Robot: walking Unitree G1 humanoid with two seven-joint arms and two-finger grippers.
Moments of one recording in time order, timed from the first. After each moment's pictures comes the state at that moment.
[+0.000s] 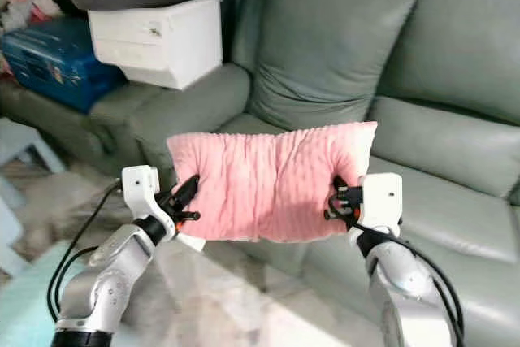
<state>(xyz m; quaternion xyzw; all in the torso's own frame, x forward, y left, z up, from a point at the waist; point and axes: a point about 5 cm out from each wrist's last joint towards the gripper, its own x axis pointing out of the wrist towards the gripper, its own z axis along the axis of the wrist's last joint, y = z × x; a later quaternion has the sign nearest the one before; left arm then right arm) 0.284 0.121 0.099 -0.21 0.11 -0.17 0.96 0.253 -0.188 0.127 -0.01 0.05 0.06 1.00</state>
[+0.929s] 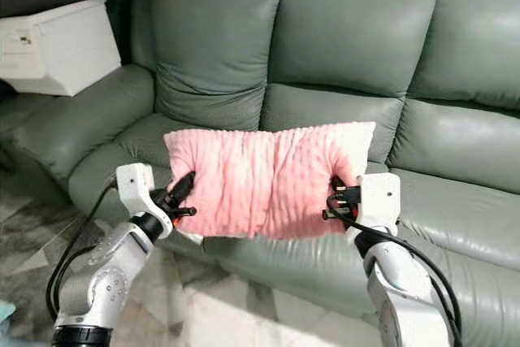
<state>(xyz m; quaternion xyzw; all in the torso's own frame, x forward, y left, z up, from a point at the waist) 0.287 0.124 0.101 -0.23 0.10 -0.16 0.95 0.253 -0.188 0.126 -0.02 0.05 0.07 1.00</state>
